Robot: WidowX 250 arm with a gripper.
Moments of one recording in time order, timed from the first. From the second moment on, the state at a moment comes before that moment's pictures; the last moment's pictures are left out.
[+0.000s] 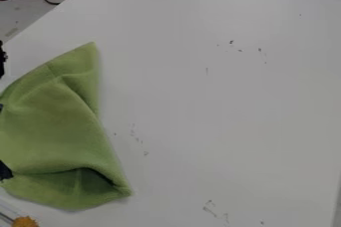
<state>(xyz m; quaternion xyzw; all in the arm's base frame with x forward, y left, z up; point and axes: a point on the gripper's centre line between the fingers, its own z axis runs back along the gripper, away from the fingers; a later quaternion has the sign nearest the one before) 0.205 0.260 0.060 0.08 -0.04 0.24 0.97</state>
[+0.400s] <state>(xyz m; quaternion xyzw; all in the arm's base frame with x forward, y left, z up) 0.193 0.260 0.032 0.05 -0.04 0.26 0.96</state>
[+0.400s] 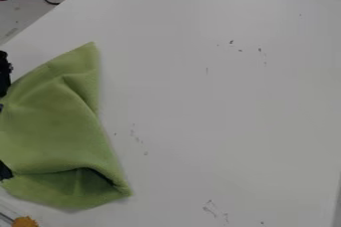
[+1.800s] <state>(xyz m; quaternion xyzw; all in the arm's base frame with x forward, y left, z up) 0.169 0.253 0.006 0.04 -0.07 0.32 0.94</state>
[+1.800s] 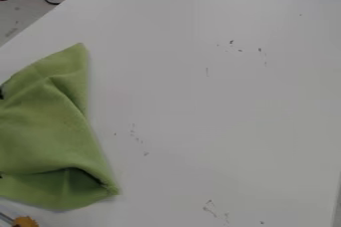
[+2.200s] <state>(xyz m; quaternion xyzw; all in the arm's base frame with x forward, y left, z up) 0.193 0.229 0.070 0.11 -0.10 0.29 0.95</state>
